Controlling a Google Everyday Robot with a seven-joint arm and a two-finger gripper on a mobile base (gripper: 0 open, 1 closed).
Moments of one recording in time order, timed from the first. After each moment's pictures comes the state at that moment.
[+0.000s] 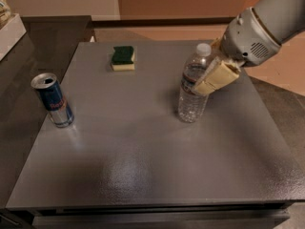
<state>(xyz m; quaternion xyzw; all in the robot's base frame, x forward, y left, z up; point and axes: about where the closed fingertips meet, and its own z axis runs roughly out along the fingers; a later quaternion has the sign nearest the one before) 0.491 -0.114 0.951 -0.63 0.71 0.16 0.26</state>
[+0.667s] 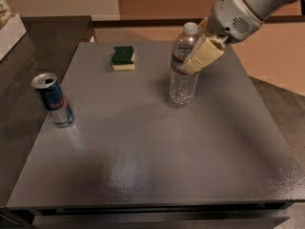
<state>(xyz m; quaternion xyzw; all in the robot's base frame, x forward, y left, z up) 0.536 -0.095 0.976 -0.62 0.72 0.15 0.28</state>
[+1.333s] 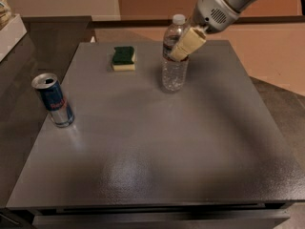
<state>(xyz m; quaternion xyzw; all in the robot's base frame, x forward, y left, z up) 0.600 -0.079 0.968 -0.59 0.74 0.15 0.28</state>
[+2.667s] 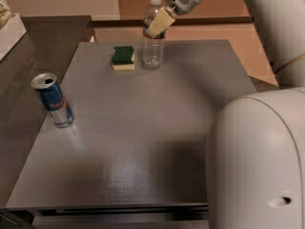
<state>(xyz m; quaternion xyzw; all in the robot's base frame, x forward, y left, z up) 0.716 -0.030 0.970 -0.54 0.77 0.16 0.30</state>
